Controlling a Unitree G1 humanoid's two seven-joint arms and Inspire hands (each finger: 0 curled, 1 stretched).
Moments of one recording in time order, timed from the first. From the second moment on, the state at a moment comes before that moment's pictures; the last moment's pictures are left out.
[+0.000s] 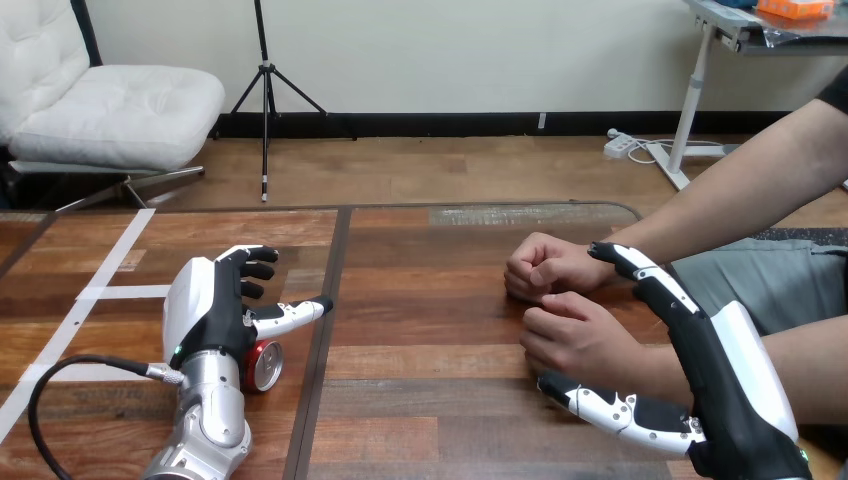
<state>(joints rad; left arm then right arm) -0.57 0.24 -0.14 1.21 0.33 -0.32 0.46 0.39 -0.21 -0.06 -0.28 -0.39 -0.36 0.03</state>
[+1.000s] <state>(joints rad) -0.56 0.24 -0.13 1.20 0.32 -0.33 0.45 0.39 -0.24 -0.06 -0.28 -0.39 -0.38 0.03</state>
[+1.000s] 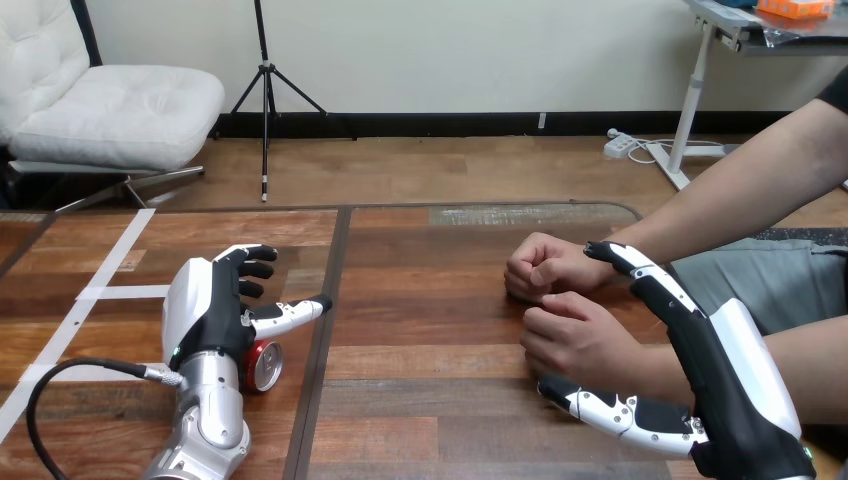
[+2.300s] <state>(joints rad) -0.56 0.49 -0.26 1.04 0.51 -0.36 -0.08 0.39 -0.24 -0.06 -0.28 -0.38 -0.38 0.03</state>
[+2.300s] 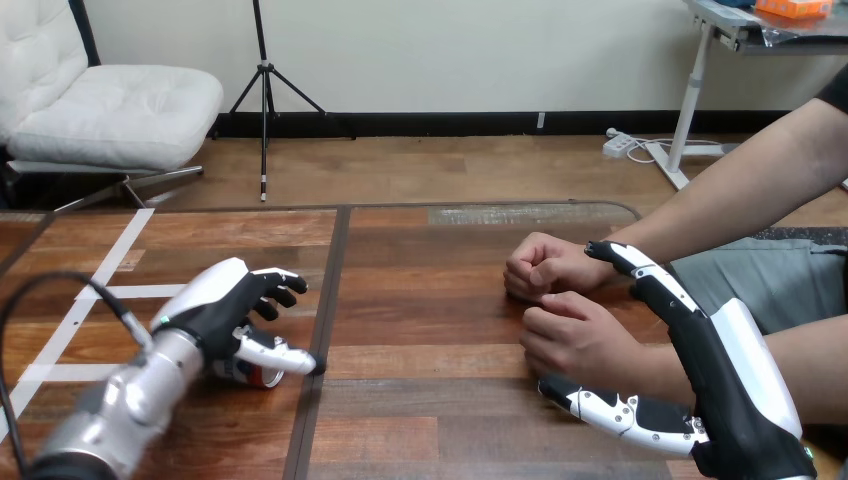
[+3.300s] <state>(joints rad) -0.56 0.64 -0.33 0.66 0.73 -0.15 -0.39 0.39 -0.24 -0.05 -0.27 -0.38 -0.38 0.03</state>
